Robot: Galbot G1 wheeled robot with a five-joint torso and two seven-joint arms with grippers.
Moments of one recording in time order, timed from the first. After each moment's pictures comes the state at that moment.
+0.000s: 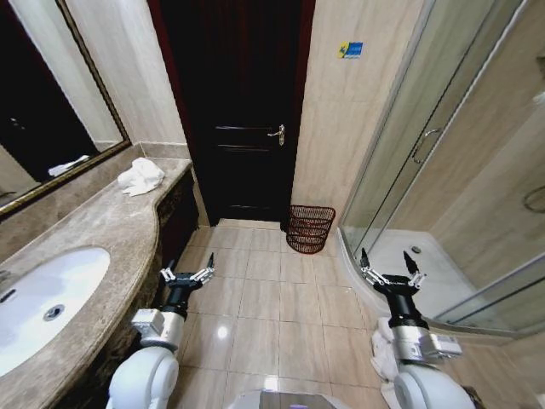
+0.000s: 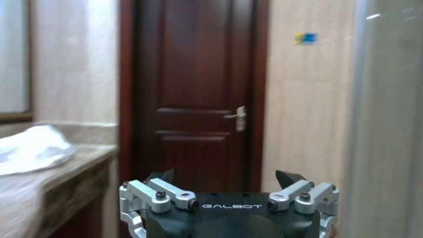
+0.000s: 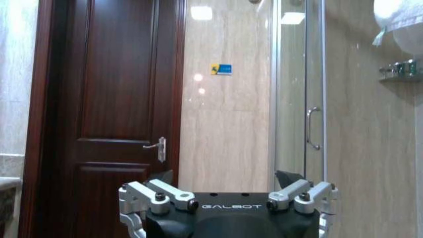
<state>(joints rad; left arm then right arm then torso) 1.72 -1.50 -0.66 -2.34 -0.16 0.07 0.18 -1.74 1.48 0.68 2.38 0.13 0.04 0.04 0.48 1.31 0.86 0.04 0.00</state>
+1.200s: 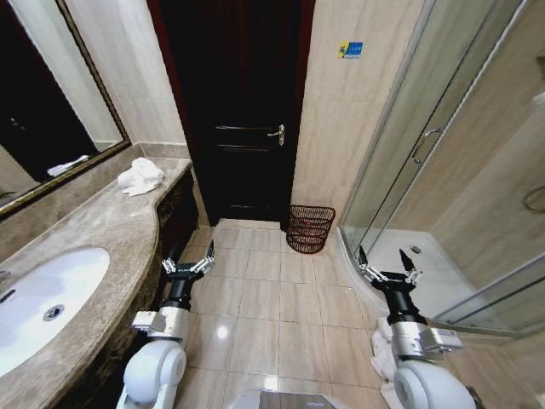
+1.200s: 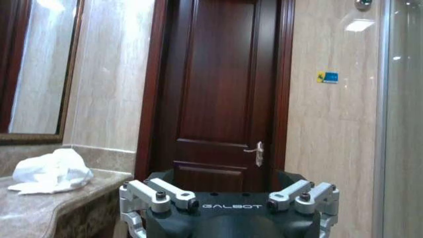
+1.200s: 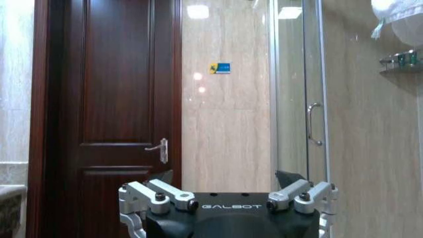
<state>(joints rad) 1.67 -1.52 -0.64 -2.31 -0.20 -0.05 0.08 -1.73 1.48 0.69 2.39 0.18 0.01 0.03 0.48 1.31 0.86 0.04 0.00</state>
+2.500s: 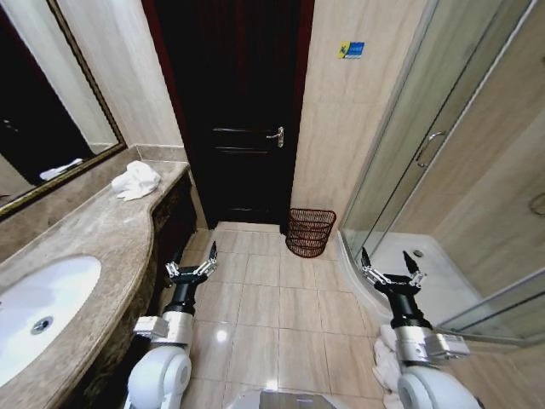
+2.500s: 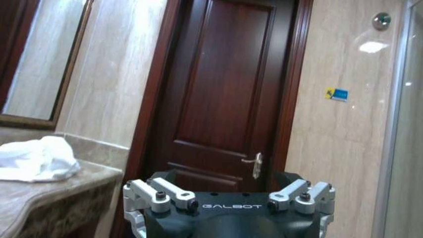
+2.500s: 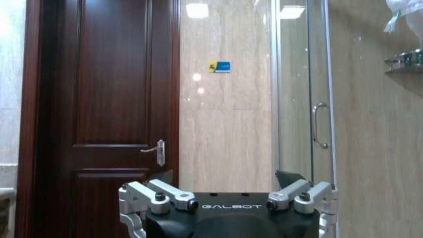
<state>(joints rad) 1.69 -1.54 -0.60 -2.32 -0.27 -0.09 0.05 -1.76 1.48 0.69 2.40 0.18 0.03 0.02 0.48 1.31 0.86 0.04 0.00</state>
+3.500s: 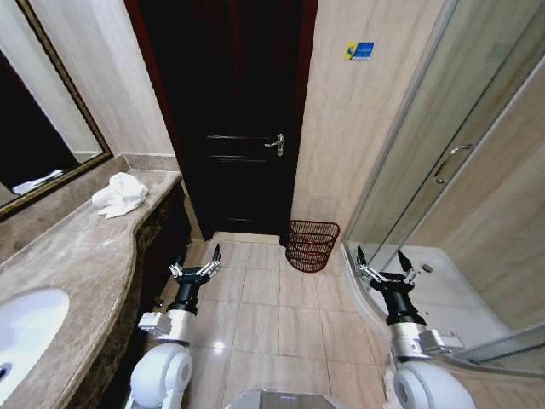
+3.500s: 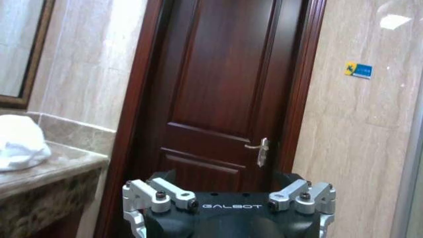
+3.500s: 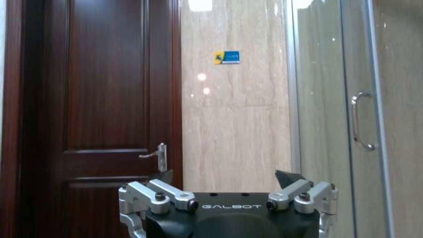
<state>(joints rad) 1.68 -1.55 -0.59 -2.32 -0.27 0.00 0.05 -1.74 1.49 0.68 2.41 0.18 0.01 0.00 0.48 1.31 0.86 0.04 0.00</state>
